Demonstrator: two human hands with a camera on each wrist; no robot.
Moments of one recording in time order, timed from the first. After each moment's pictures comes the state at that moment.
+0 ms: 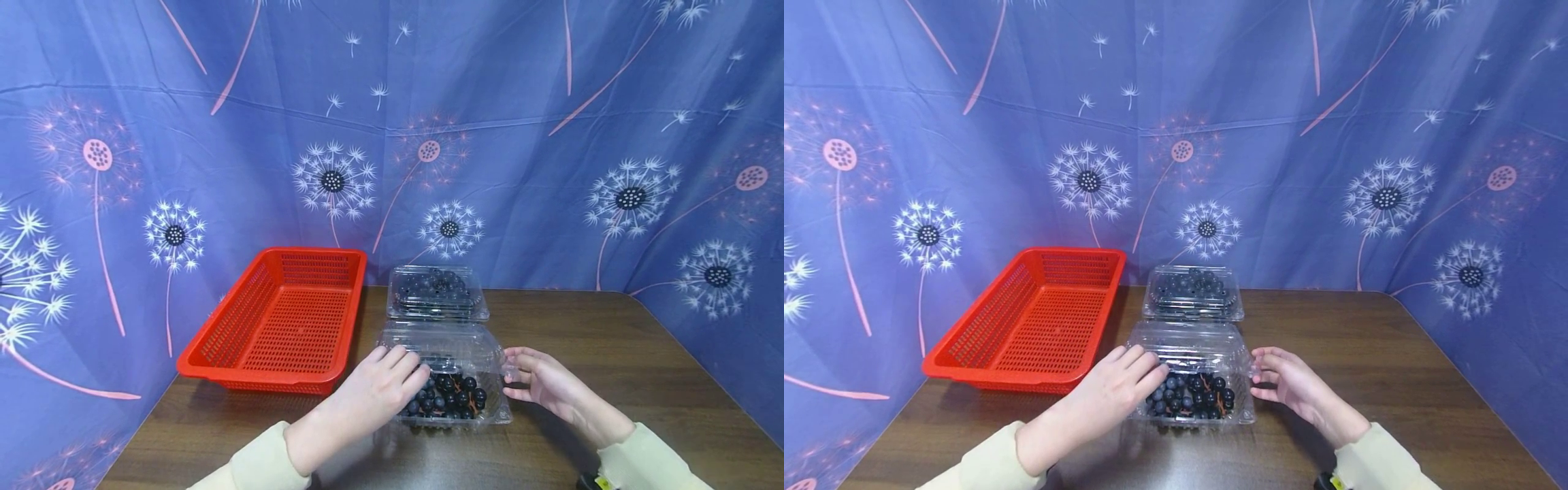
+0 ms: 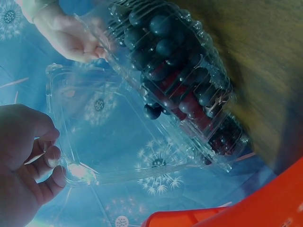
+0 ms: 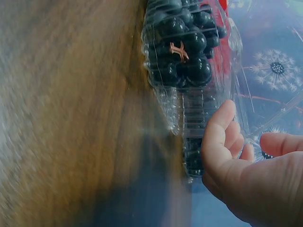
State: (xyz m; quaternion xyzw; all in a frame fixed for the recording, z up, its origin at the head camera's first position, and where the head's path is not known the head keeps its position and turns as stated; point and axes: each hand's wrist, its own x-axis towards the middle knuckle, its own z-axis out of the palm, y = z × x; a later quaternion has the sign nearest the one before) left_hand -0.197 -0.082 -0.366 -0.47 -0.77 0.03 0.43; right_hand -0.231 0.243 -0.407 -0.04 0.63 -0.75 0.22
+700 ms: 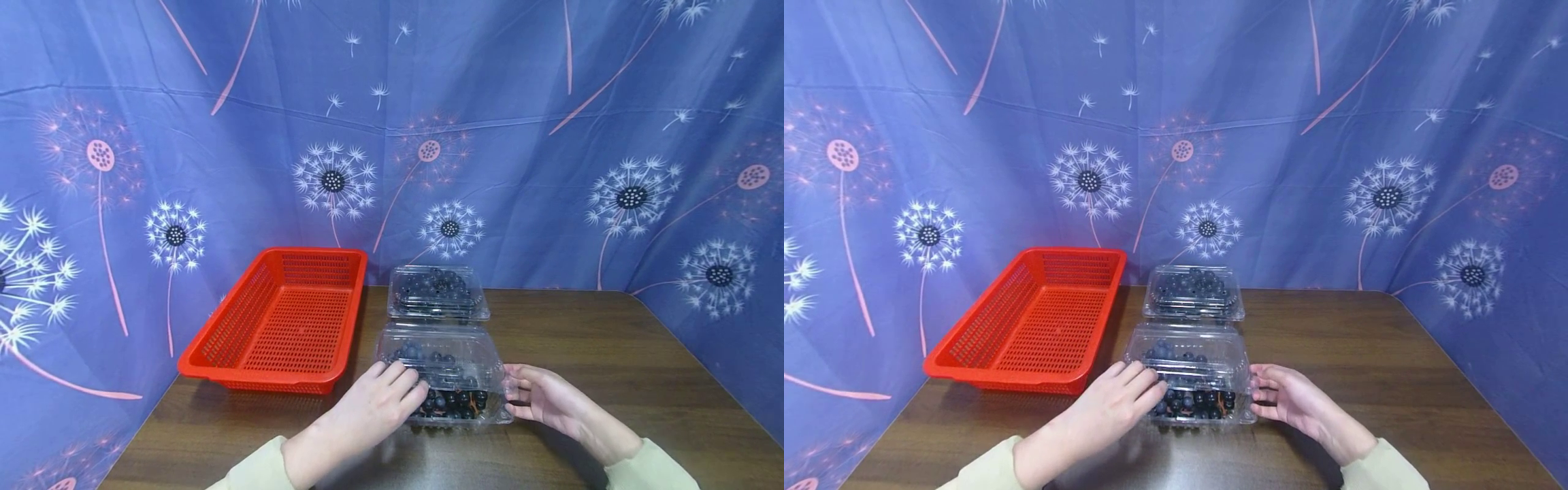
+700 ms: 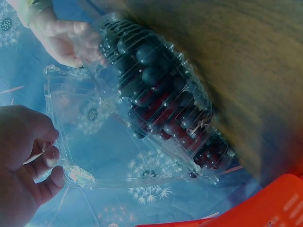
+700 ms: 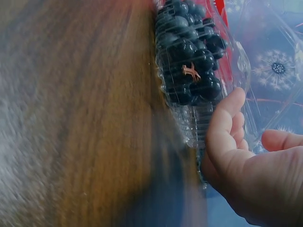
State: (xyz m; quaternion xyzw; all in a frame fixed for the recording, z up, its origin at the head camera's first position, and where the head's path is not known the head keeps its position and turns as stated) left_hand -0.188 -0.084 -0.384 -0.48 -0.76 0.04 0.43; right_hand -0.219 0.250 -0.420 -0.07 0.55 -0.77 0.30
